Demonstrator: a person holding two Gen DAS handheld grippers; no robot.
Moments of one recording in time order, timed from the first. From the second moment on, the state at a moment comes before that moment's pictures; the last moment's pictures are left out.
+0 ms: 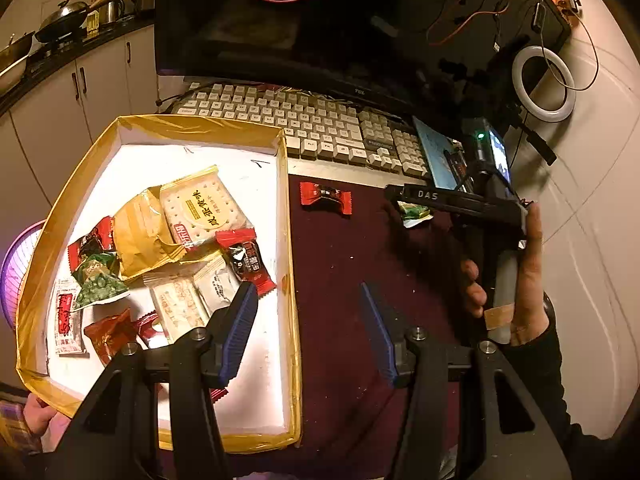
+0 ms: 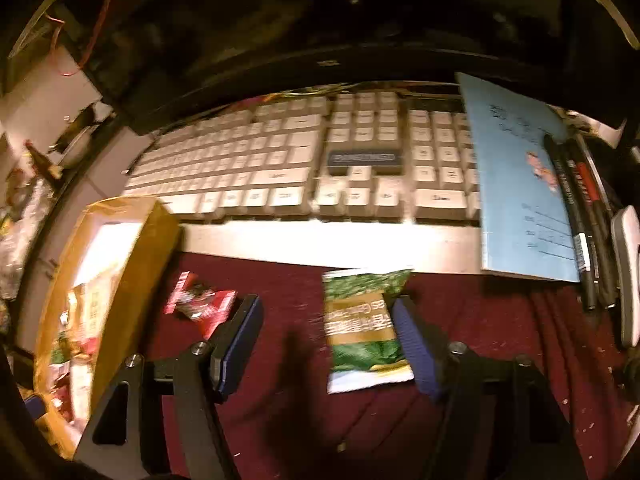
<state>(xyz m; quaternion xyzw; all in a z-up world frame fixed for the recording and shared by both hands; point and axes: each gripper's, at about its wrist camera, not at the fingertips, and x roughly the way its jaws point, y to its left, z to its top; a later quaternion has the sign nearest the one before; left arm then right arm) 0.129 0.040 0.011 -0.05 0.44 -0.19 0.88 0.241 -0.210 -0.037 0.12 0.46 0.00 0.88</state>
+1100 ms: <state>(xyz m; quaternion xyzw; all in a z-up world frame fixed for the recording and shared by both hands) 0.257 -0.052 -0.045 -0.14 0.55 -0.12 0.82 0.117 -0.245 -0.052 0.27 0.36 0.02 0.89</state>
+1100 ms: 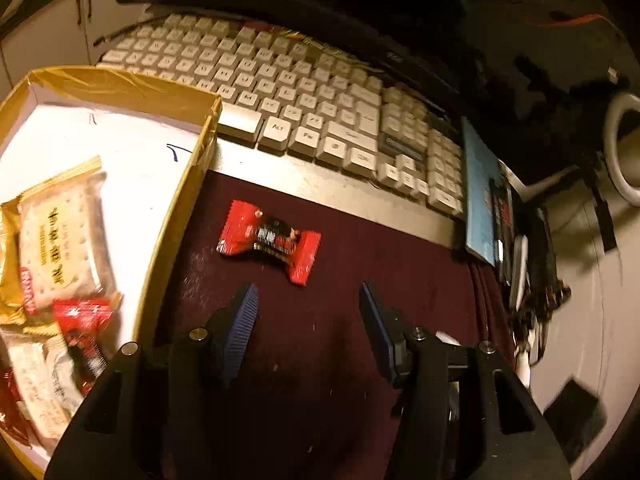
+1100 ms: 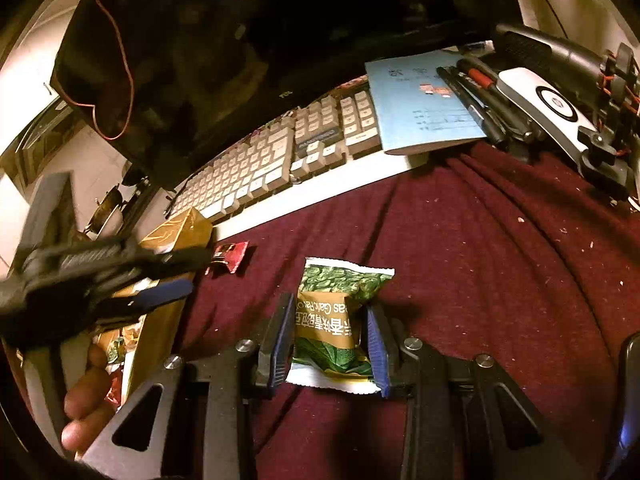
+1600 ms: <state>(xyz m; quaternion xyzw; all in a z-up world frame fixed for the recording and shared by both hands) 0.301 -0.088 -0.062 -0.06 0.56 -0.01 0.82 0.112 -0.243 -0.051 0.27 0.35 0.04 0.90</state>
